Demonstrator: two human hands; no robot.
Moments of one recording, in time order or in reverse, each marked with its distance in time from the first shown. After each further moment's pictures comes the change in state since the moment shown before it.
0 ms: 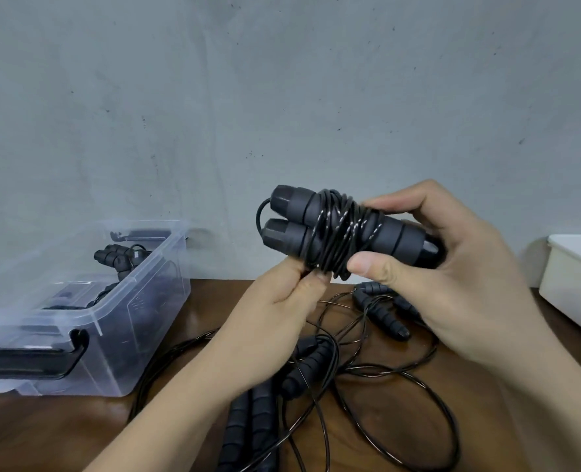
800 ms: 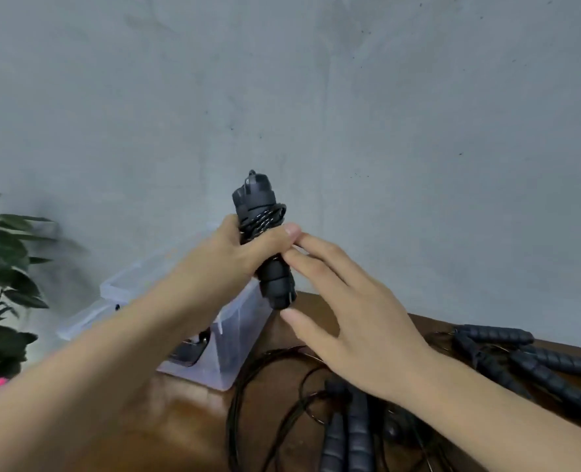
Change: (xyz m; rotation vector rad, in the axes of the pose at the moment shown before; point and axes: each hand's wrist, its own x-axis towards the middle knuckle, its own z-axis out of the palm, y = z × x) left_hand -0.021 0.029 -0.165 0.099 0.405 -0.244; right_hand 0.035 0.014 0.171 -0.330 -0.373 -0.528
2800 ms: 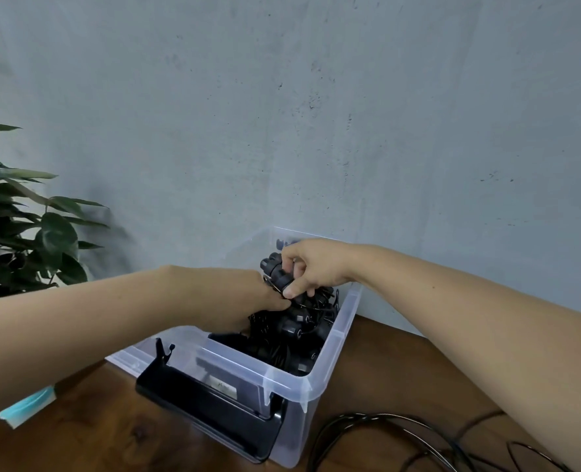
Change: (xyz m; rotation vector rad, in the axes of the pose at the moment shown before) left_hand 0.143 -0.134 -0.139 1.358 -0.742 0.157; right_hand 0.248 0.115 0.216 0.269 -0.887 0.236
